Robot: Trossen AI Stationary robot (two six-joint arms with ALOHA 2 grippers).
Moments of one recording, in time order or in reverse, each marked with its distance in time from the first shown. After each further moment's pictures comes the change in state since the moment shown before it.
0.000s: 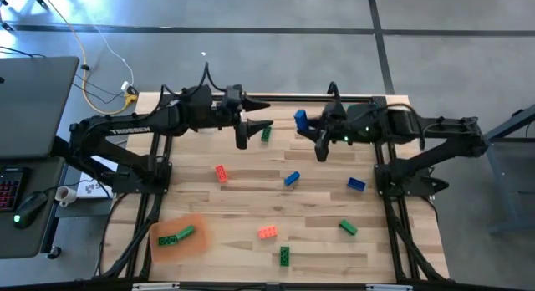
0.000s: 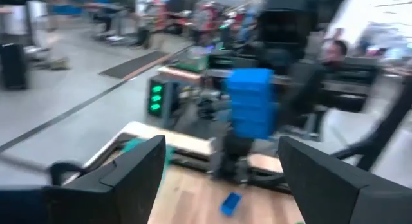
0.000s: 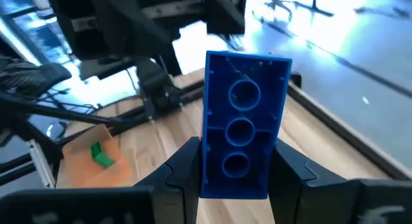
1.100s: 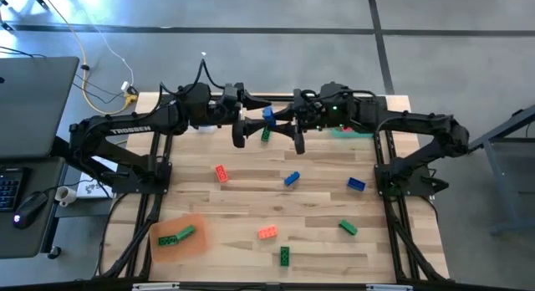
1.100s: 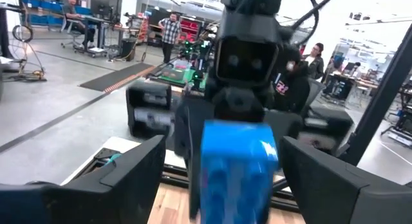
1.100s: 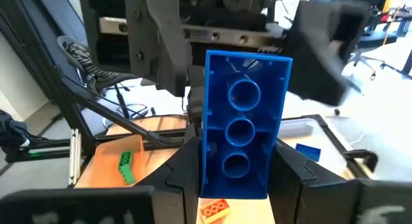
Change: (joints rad) left arm 0.015 0.001 0.000 0.065 0.068 -0.026; right arm -0.200 0.219 0.000 0.409 -0.475 -0.280
